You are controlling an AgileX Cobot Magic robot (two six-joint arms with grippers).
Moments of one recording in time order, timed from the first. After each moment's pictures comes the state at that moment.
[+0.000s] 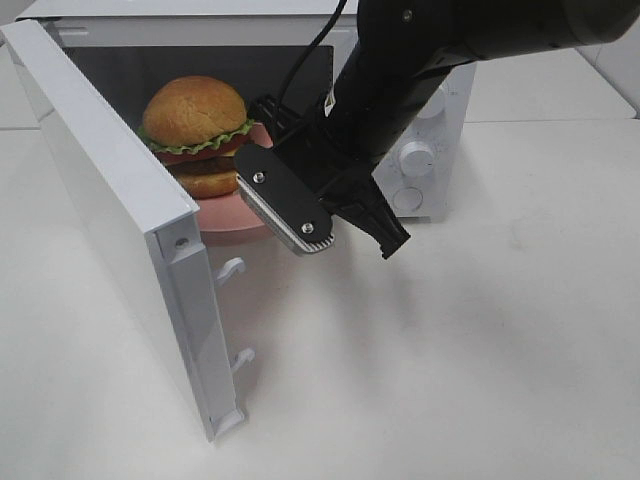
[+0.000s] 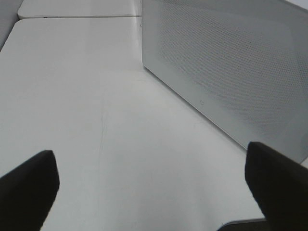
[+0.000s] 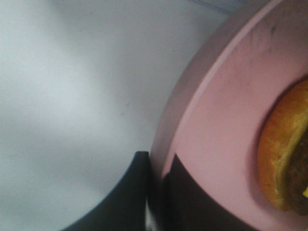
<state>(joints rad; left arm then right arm) 0.02 -0.01 -0.51 -0.14 1.08 0.09 0.68 1.88 -1.35 0.11 0.60 -1.78</state>
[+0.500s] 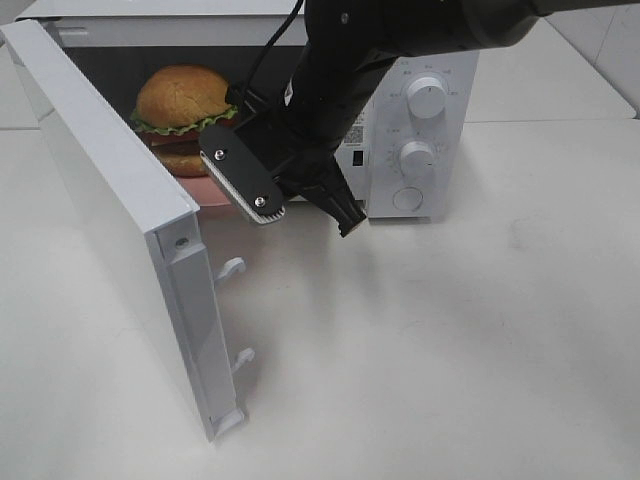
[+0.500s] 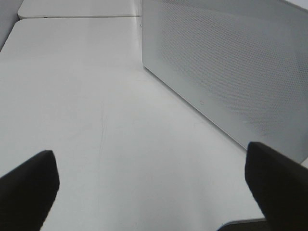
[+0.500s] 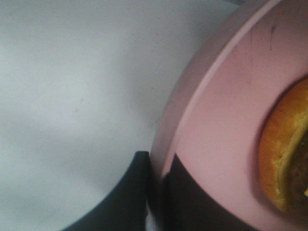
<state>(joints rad) 0.02 -0.01 -0.51 -0.14 1.08 0.09 0.68 2.03 -1.55 0.05 0.63 -1.69</state>
